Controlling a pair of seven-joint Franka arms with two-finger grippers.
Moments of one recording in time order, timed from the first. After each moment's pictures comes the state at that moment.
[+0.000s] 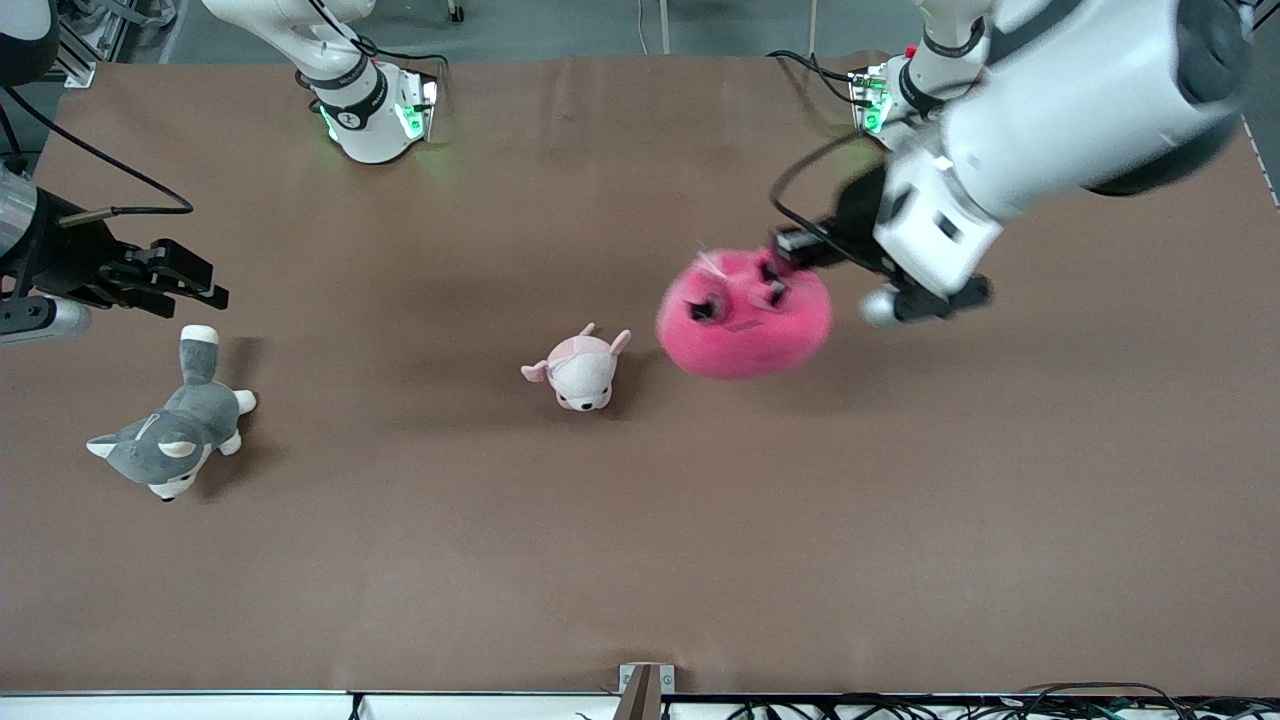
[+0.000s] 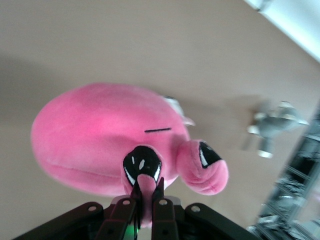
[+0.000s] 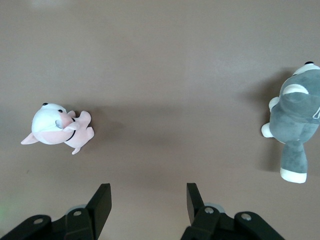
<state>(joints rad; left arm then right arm) -0.06 0.29 -0.57 -1.30 -0.36 1.83 -0.84 0.03 0.12 -0.01 -1.45 0.21 1.52 -0.03</state>
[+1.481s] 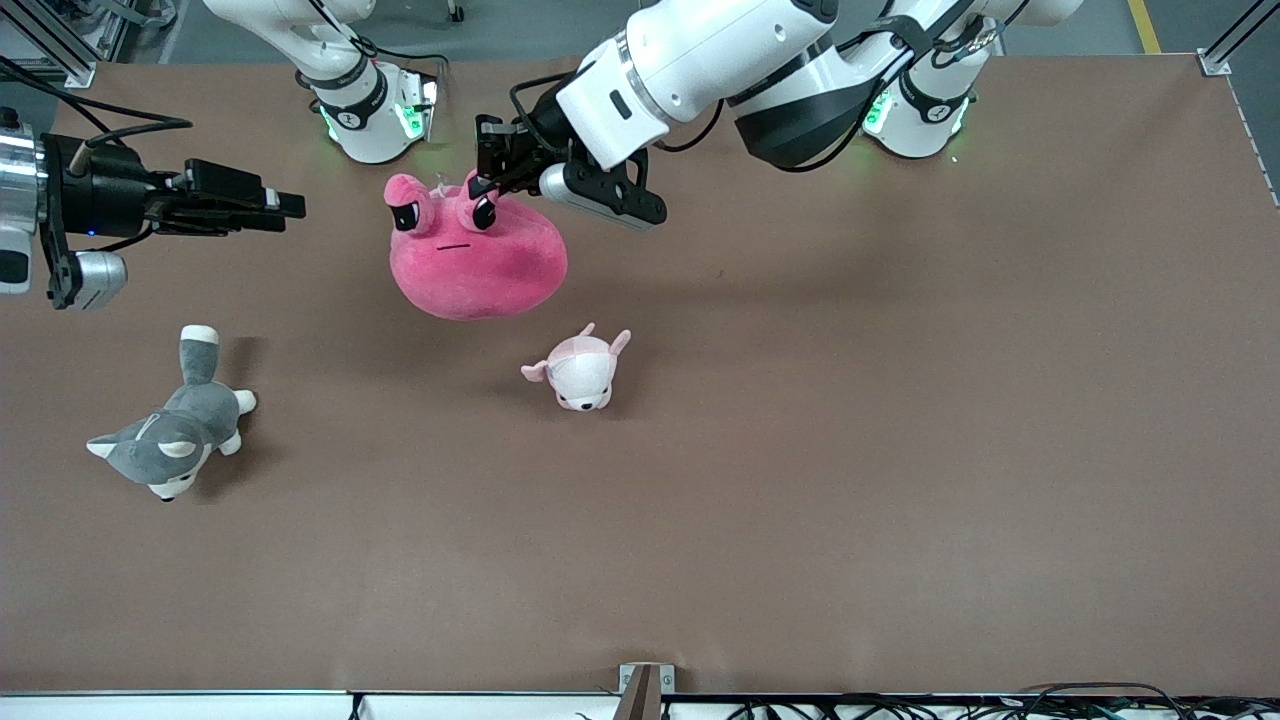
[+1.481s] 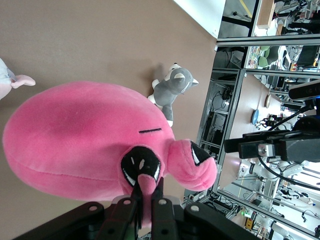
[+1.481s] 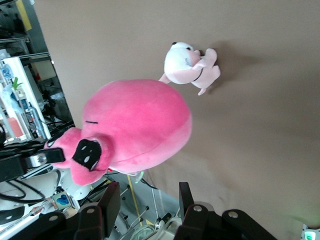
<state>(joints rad) -0.36 0.45 -0.65 -1.30 -0.36 2.39 -0.88 0.00 0.12 -0.02 -1.45 0.78 1.27 0.10</state>
